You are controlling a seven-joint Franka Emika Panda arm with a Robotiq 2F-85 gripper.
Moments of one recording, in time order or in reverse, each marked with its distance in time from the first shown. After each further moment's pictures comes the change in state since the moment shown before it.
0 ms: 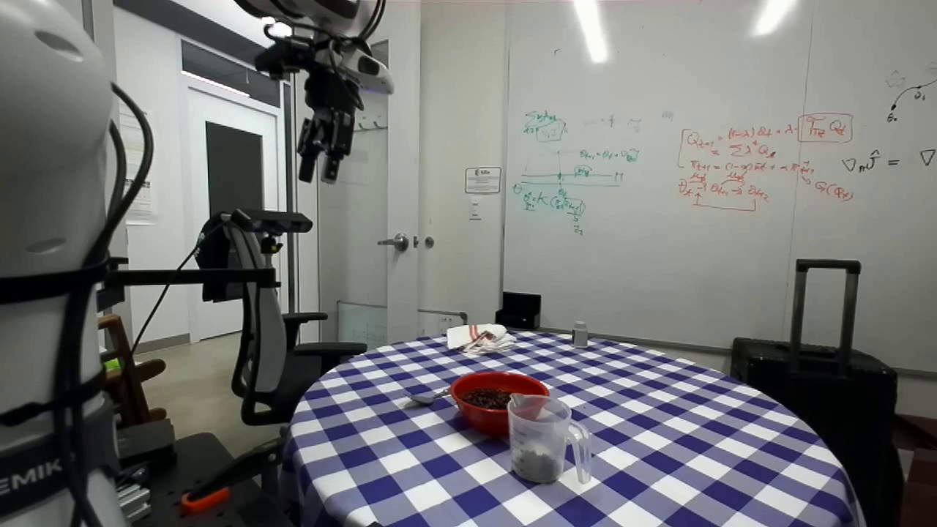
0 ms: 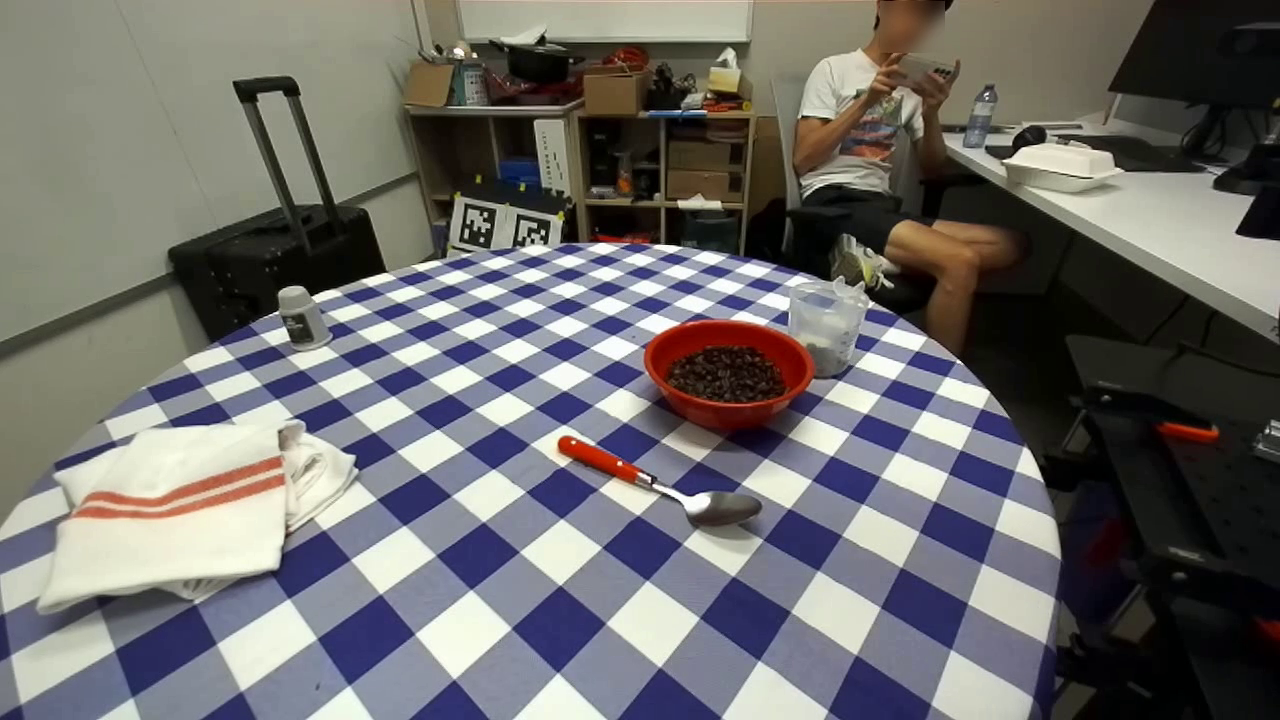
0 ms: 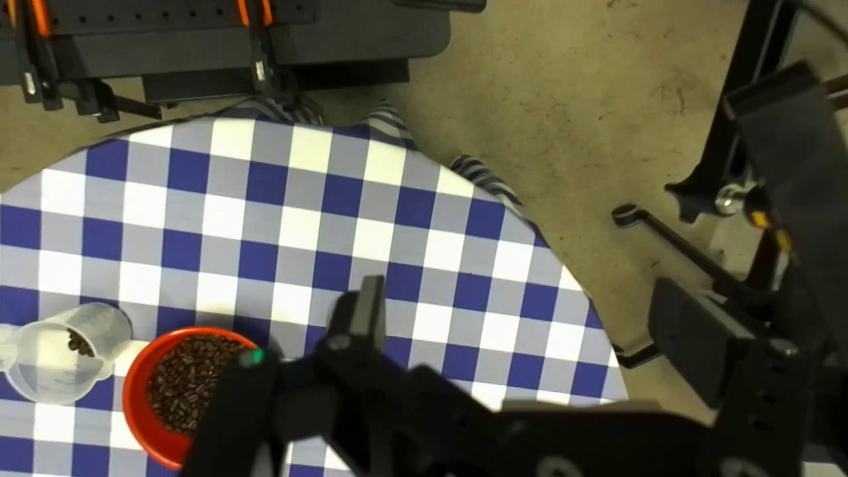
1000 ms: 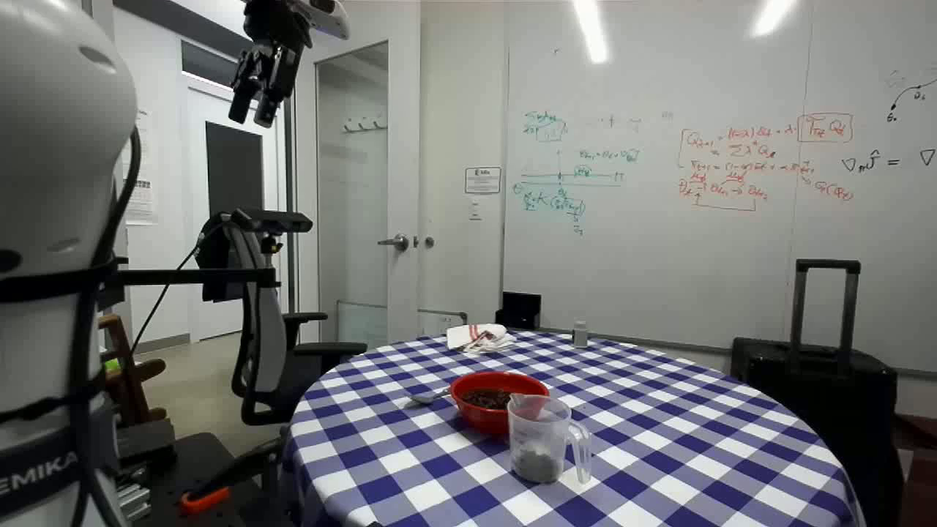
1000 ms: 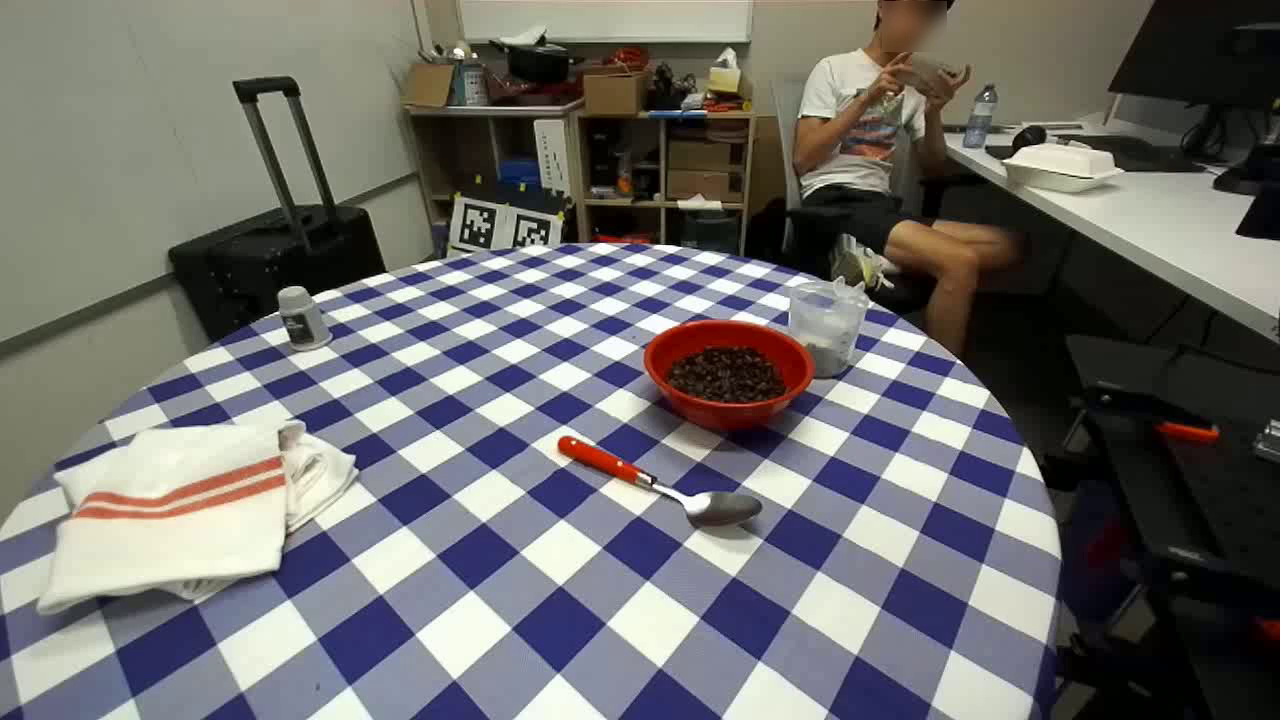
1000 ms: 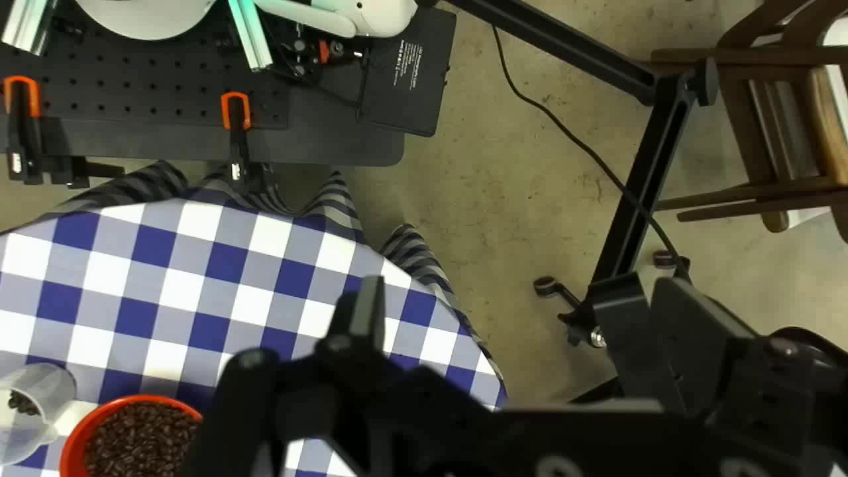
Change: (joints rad) arm 0.115 -0.237 -0.100 -0.016 0.110 -0.249 -0.064
